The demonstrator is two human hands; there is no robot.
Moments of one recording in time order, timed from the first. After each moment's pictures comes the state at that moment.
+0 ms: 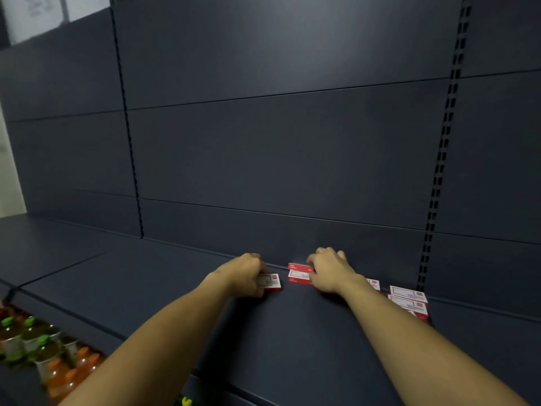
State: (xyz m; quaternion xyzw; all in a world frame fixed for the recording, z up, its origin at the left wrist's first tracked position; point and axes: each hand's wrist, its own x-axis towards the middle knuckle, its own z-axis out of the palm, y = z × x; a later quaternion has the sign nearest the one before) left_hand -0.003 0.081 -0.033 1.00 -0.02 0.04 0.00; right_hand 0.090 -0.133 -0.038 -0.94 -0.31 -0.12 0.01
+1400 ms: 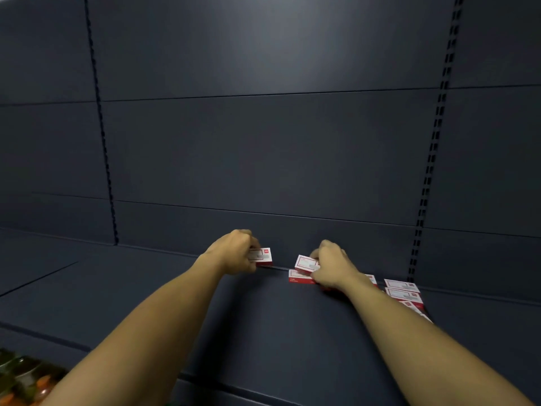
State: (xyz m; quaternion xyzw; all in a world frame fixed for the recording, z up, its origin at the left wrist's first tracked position) left_hand 0.005 0.136 -0.001 0.98 -0.07 0.15 0.02; right_hand 0.065 -0.116 -0.031 -0.96 -0.22 -0.14 0.13
